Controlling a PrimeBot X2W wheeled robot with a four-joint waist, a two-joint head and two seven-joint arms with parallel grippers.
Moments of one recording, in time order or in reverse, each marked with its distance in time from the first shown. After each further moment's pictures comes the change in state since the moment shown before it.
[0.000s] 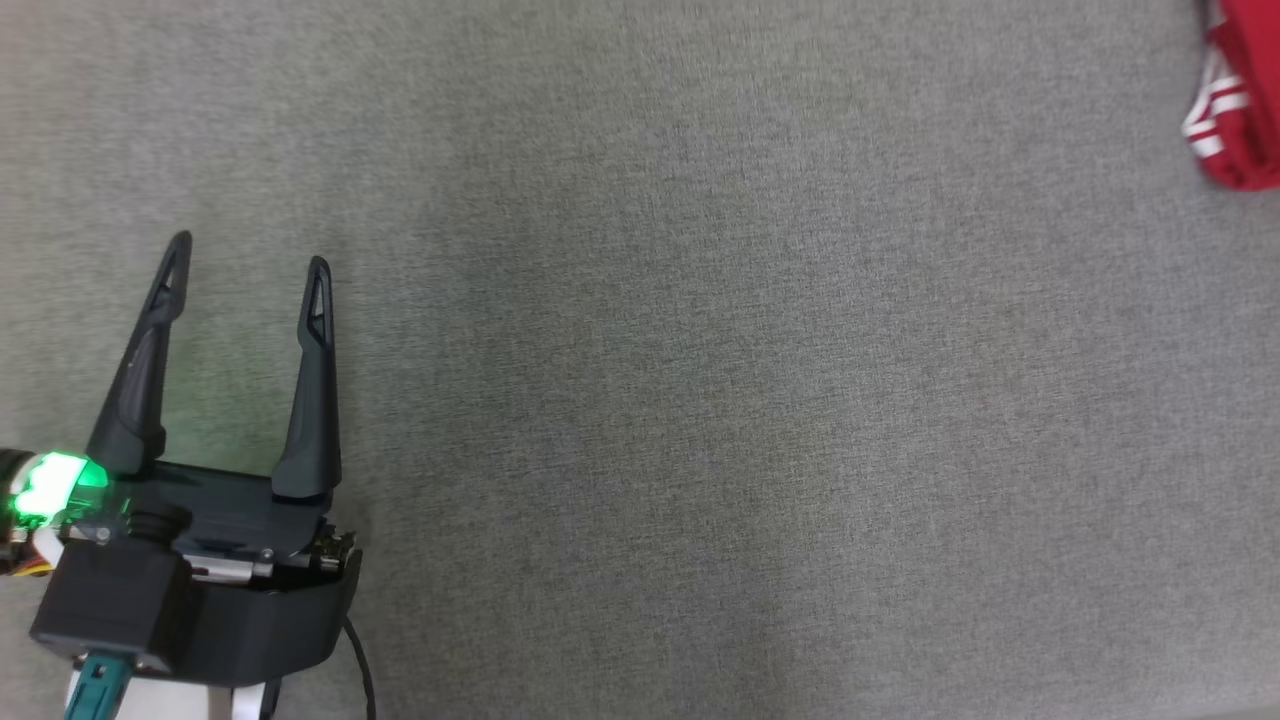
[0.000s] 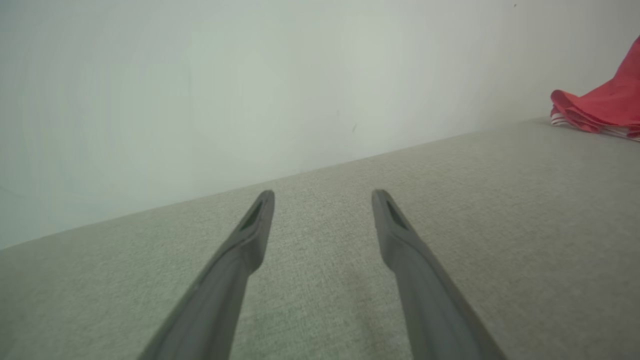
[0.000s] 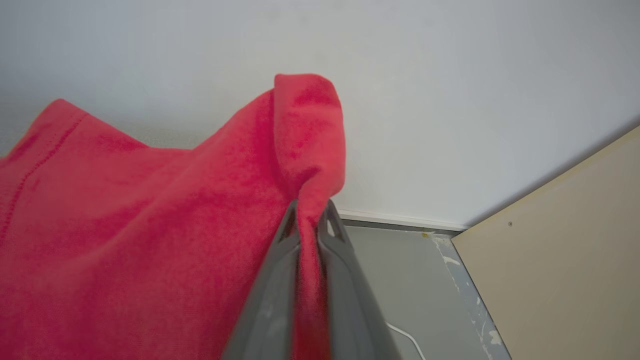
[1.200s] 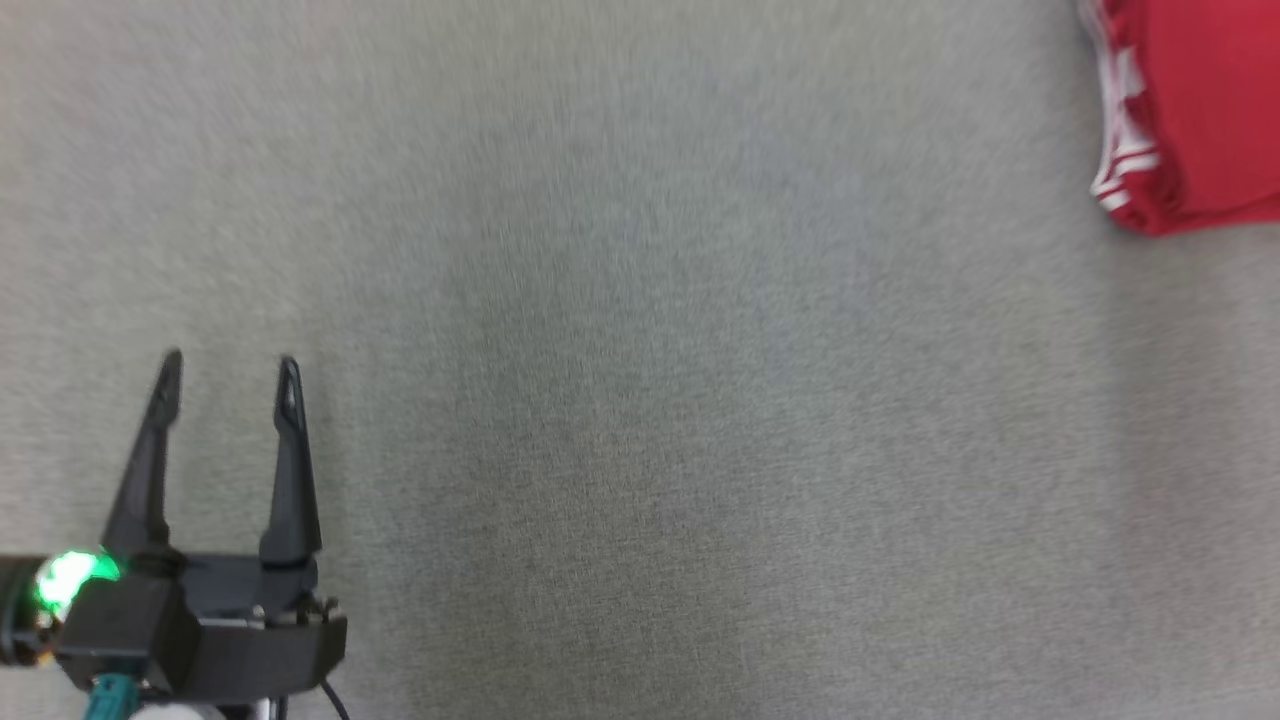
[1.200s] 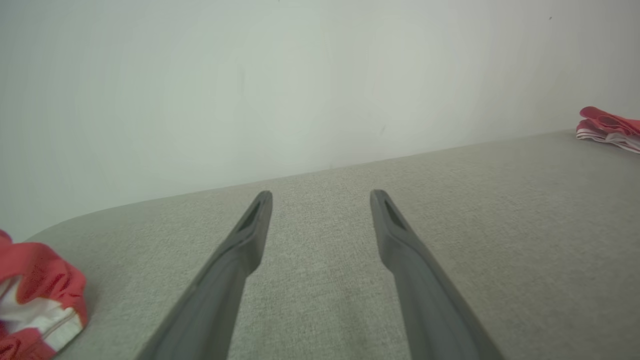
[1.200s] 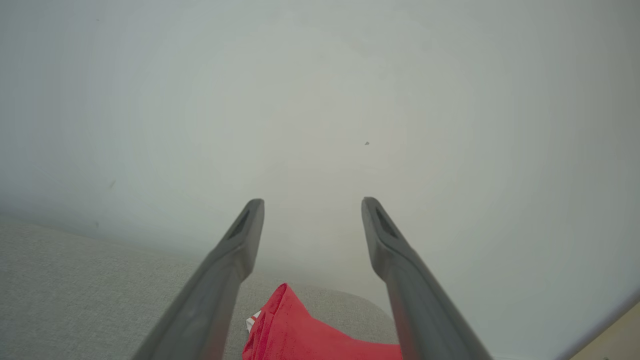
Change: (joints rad) left arm 0.112 -0.005 0.036 0.107 -0.067 0.058 -0.001; right arm 0.042 0.246 -0.008 -0.158 -0.140 0.000 -0.187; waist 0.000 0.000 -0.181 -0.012
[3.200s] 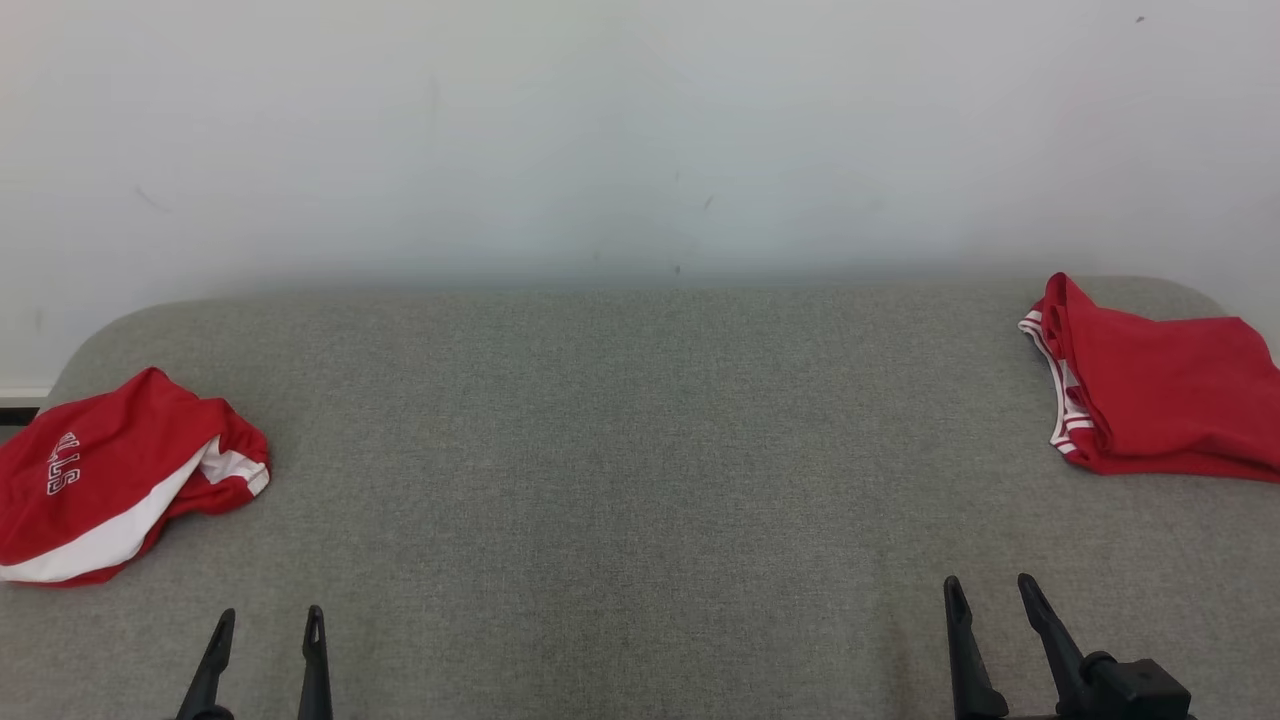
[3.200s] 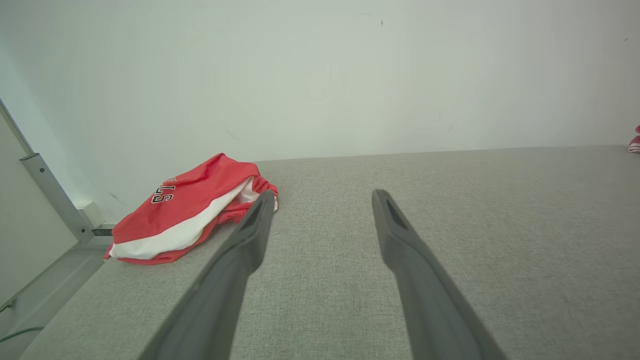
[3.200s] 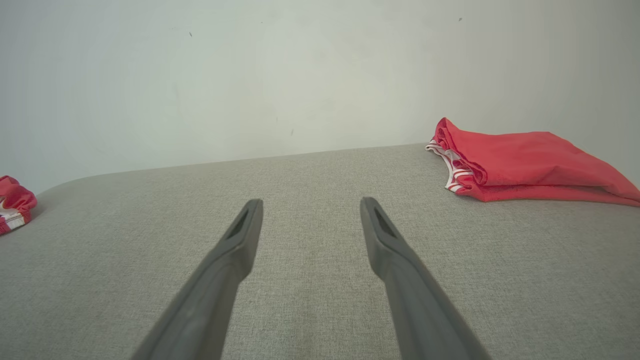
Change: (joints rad) left arm 0.235 0.008 -0.013 0.271 -0.087 0.041 0.019; right arm 1.014 0.577 -0.156 -0.293 -0.080 0.000 -0.068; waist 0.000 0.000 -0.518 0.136
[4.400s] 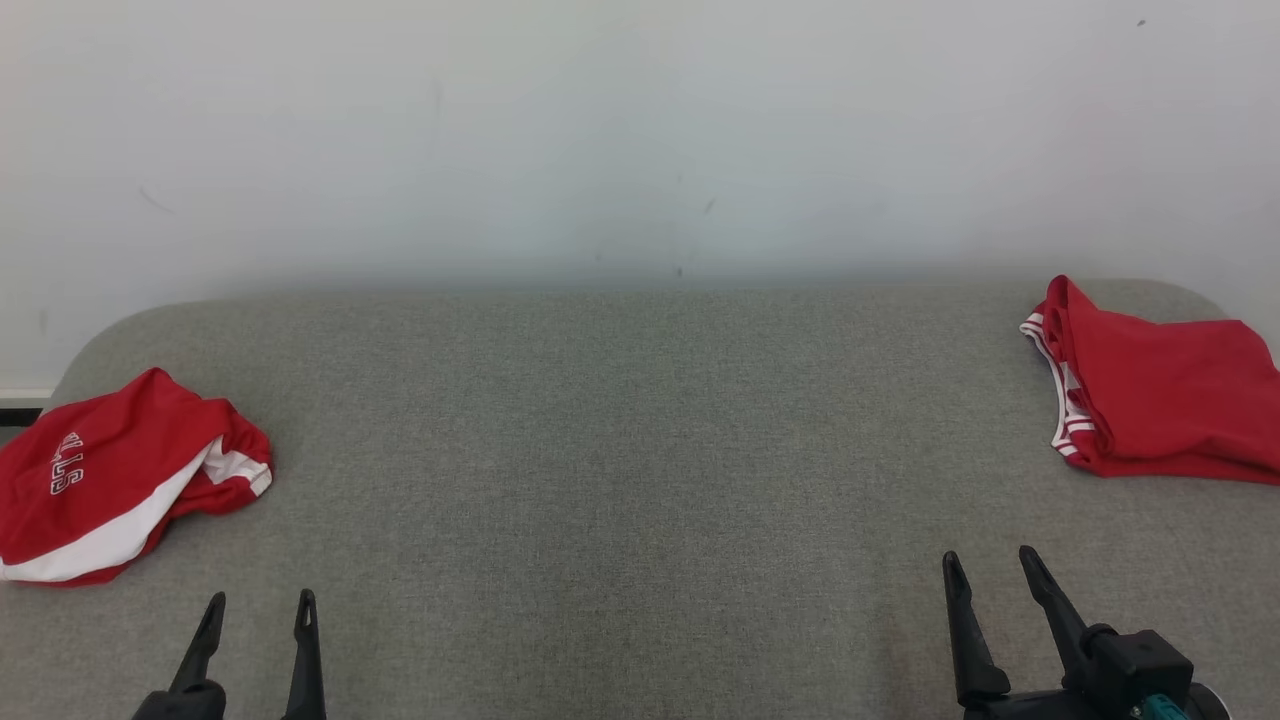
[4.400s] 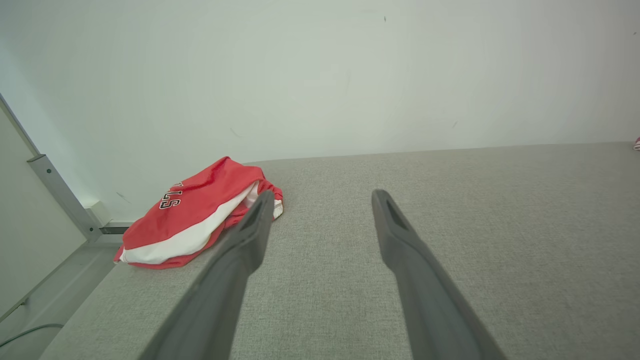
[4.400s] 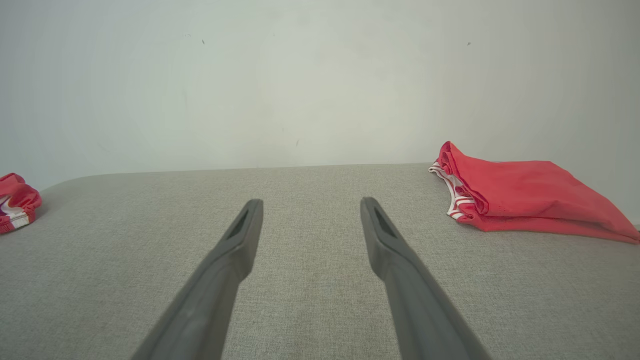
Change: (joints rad) left arm -0.002 0.035 -0.020 -0.081 -0.016 0.029 0.114; right arm 0.001 0.001 -0.001 -0.106 -0.047 0.000 0.089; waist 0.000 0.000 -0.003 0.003
